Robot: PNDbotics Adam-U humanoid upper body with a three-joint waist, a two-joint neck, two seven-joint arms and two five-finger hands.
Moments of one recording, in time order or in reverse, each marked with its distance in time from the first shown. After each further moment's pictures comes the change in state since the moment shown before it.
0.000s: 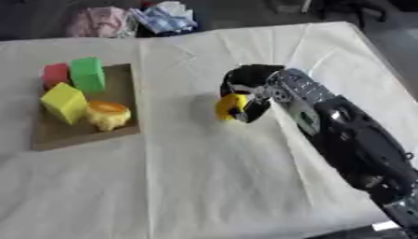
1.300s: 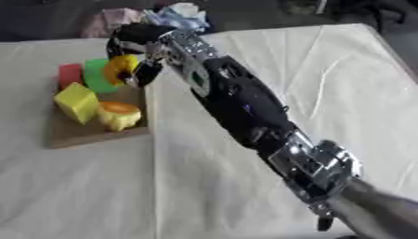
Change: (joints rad) left arm -0.014 -0.011 -0.019 0.000 0.007 -0.004 -0.020; right arm -0.442 0.412 0.019 0.429 0.037 -0.013 -0.111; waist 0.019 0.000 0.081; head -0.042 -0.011
